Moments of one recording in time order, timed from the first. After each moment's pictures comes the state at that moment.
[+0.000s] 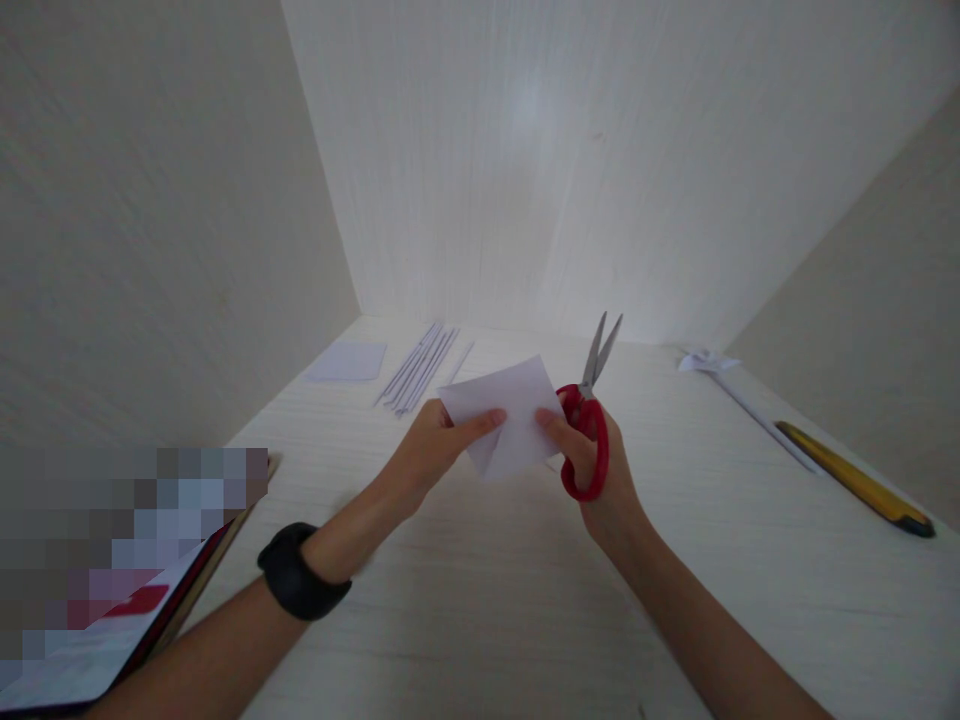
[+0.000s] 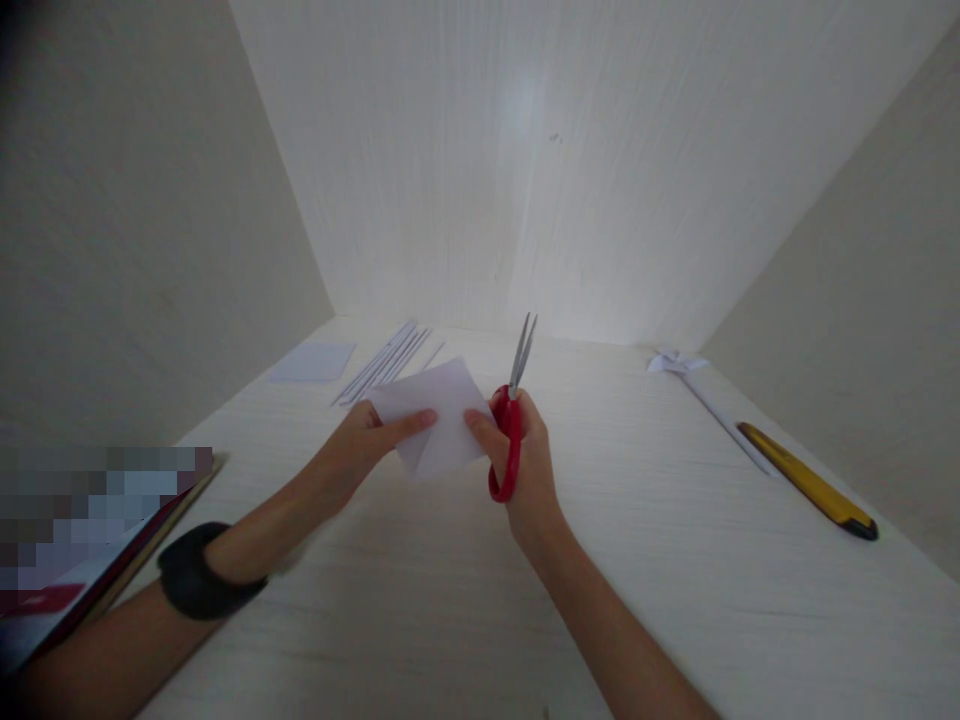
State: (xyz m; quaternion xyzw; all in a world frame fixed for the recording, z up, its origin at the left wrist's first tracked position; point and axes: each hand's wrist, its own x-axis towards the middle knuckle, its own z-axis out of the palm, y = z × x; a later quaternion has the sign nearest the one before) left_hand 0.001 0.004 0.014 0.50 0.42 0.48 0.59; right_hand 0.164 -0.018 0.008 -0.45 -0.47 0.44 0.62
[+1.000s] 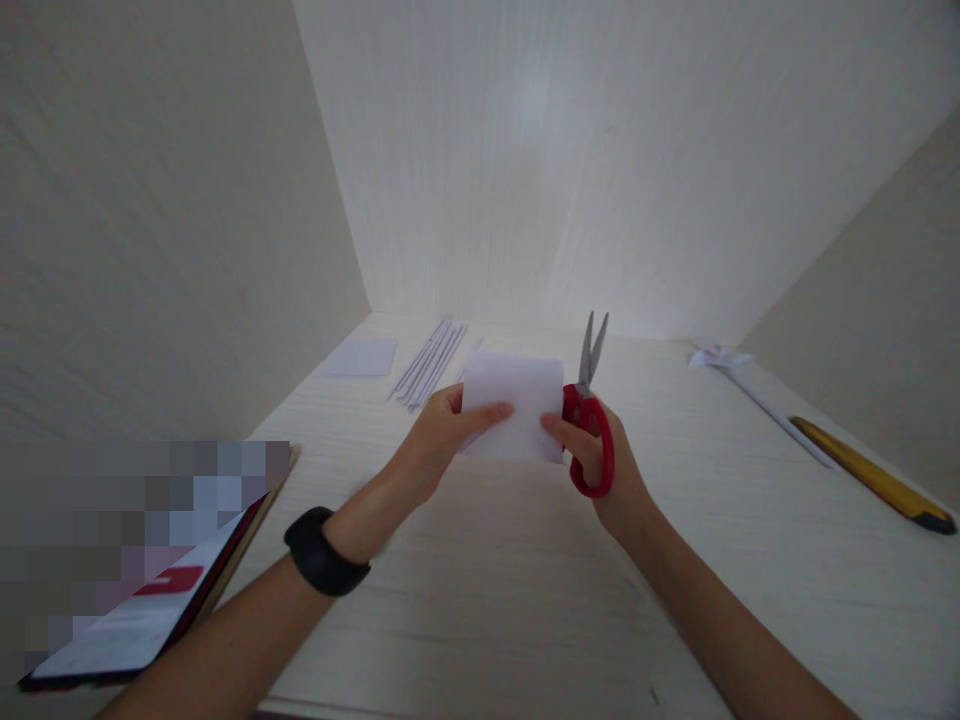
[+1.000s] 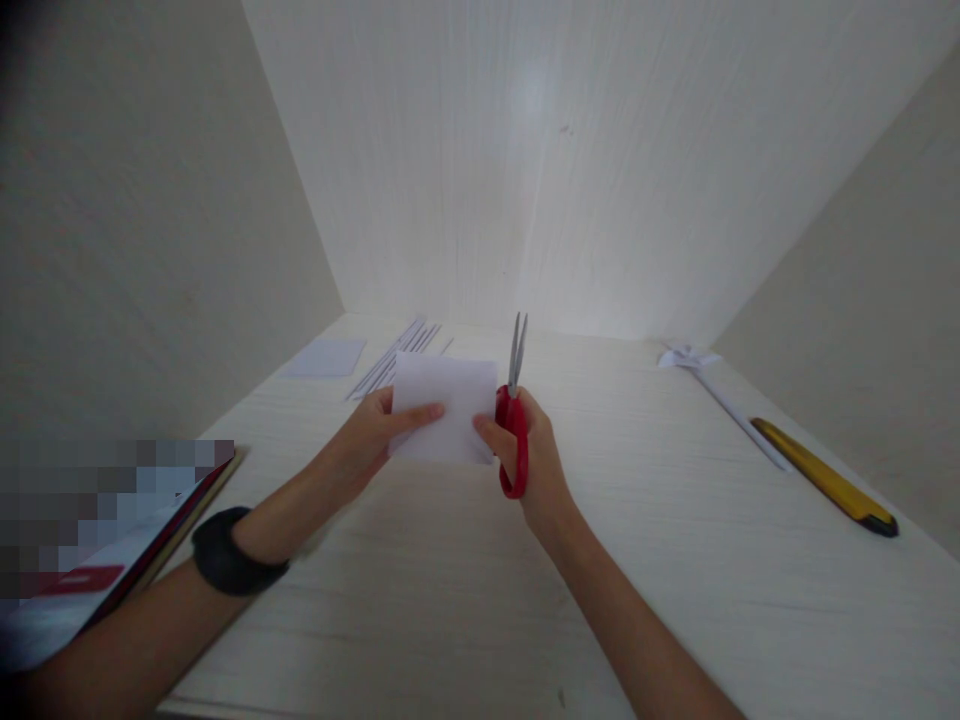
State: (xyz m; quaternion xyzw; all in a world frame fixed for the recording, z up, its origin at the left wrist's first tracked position) left_hand -0.002 0.005 0.019 0.43 0.38 0.47 0.67; right_hand 0.164 -0.018 0.011 -0.48 -0.47 0.46 0.58
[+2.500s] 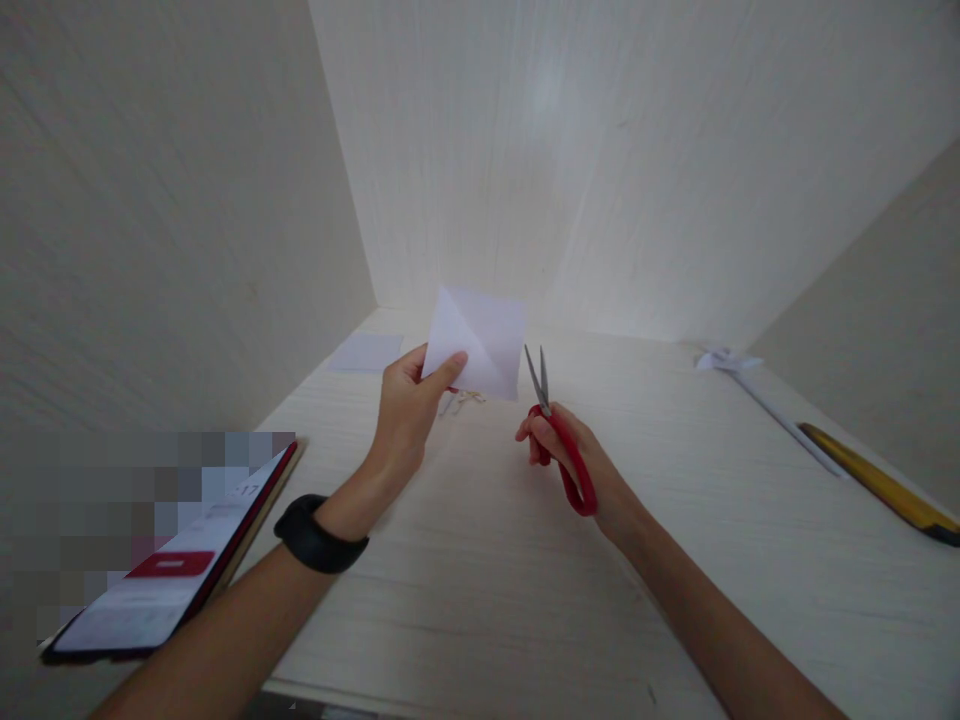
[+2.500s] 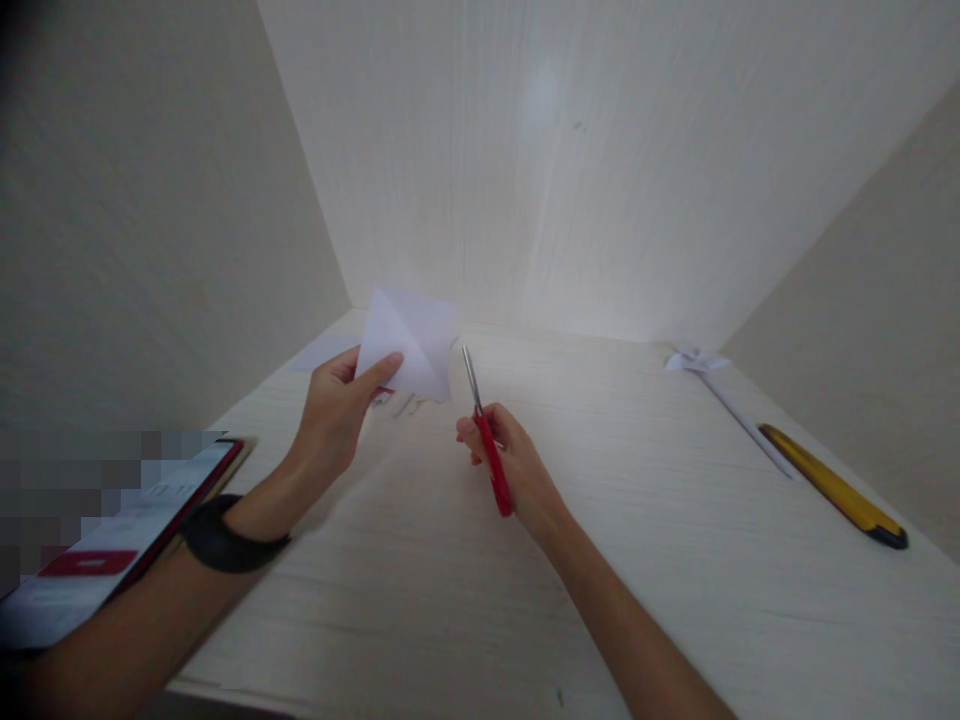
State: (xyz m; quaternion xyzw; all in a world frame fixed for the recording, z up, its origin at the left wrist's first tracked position) left_hand -0.018 0.018 0.028 0.47 0.43 0.64 0.43; right_hand 0.165 -0.016 -0.001 -0.46 -0.58 0.49 0.47
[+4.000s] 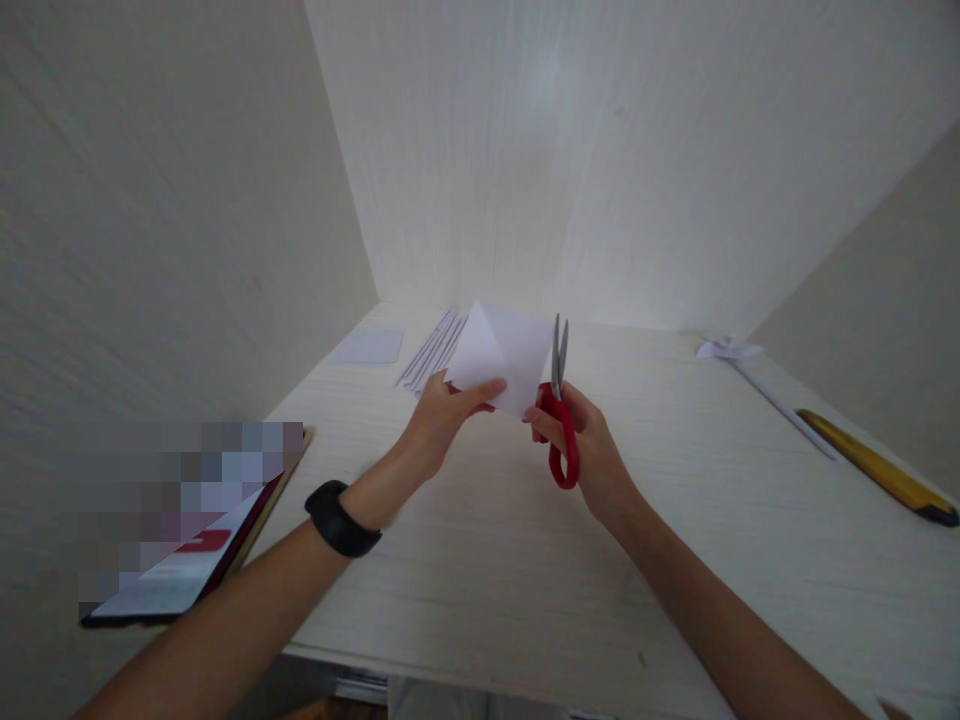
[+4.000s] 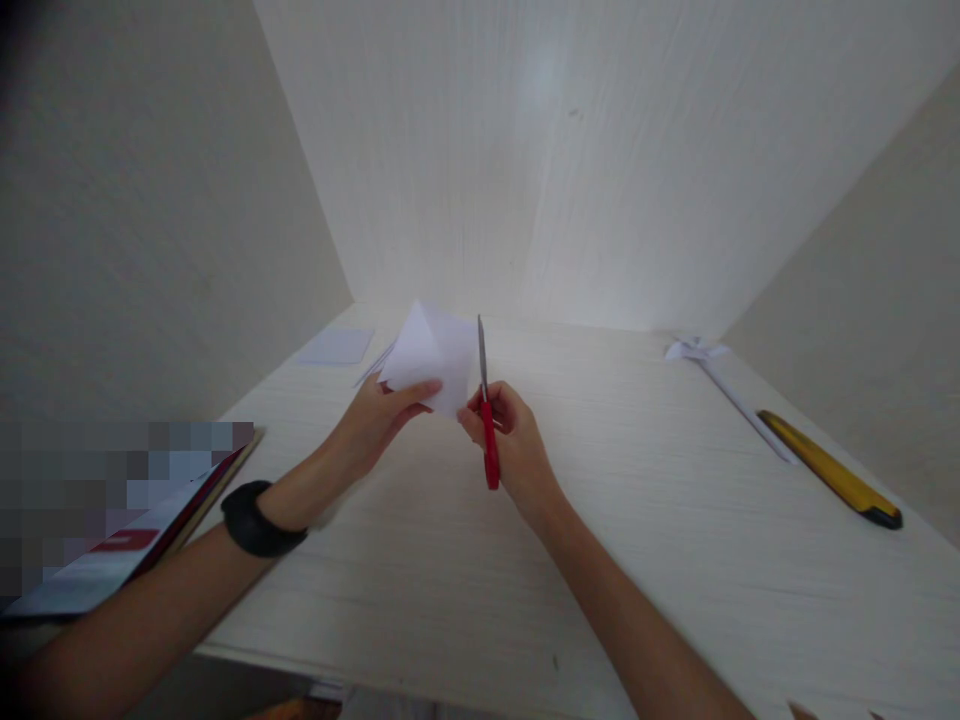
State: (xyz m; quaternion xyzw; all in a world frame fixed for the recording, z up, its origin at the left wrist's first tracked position) left_hand 0.001 0.010 0.012 0.44 0.37 0.57 0.58; right_hand 0.159 -0.020 0.007 -0.44 -0.54 0.48 0.54
